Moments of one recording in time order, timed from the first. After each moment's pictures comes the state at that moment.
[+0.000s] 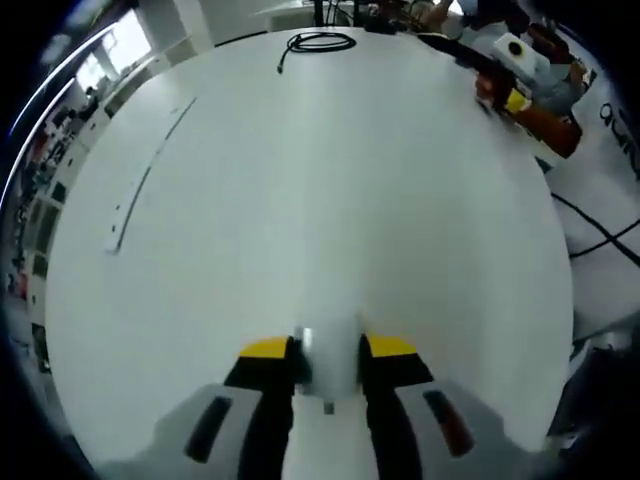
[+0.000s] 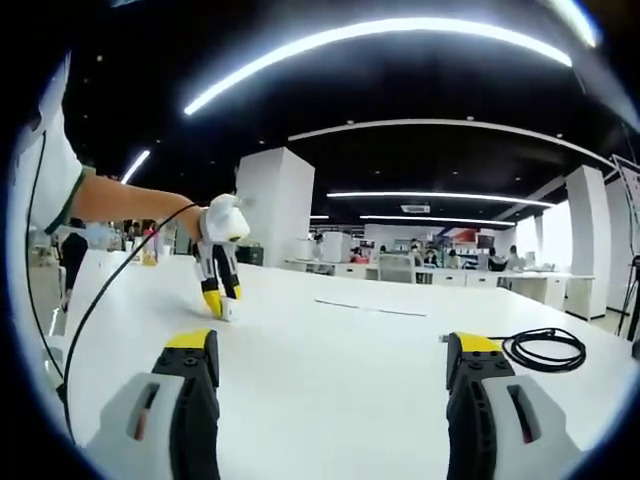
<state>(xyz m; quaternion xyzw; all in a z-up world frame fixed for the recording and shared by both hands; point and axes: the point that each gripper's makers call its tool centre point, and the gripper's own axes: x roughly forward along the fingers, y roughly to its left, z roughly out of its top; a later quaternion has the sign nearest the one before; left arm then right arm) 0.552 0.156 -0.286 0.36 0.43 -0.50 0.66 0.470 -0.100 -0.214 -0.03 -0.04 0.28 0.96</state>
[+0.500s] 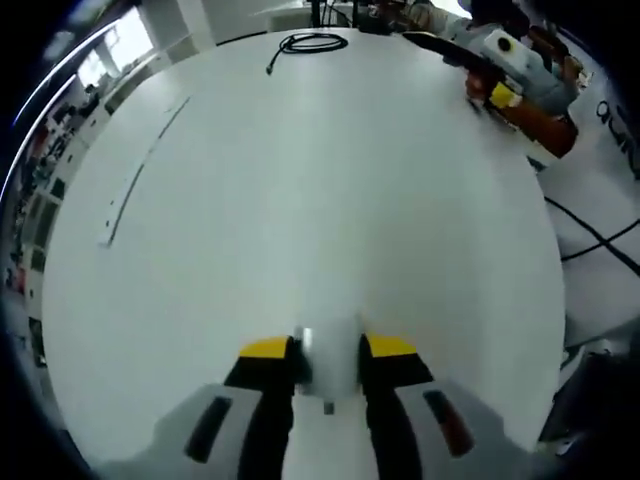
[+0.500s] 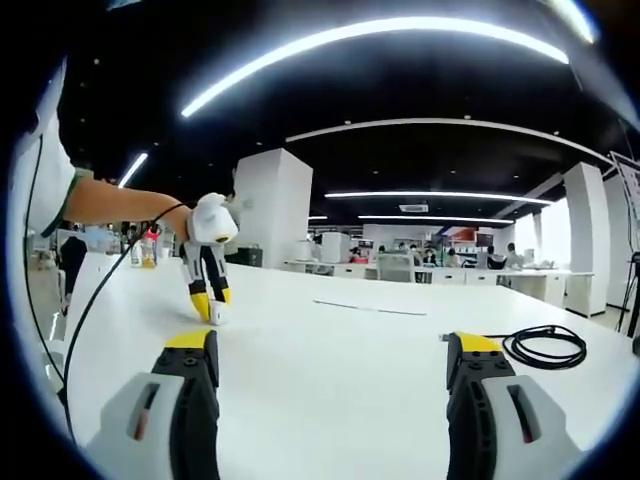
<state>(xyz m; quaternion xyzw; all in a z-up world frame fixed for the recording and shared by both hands) 0.528 0.155 -0.287 0.35 0.43 -0.50 0.66 0.469 -0.100 -0.214 -0.02 -0.04 0.28 0.96</state>
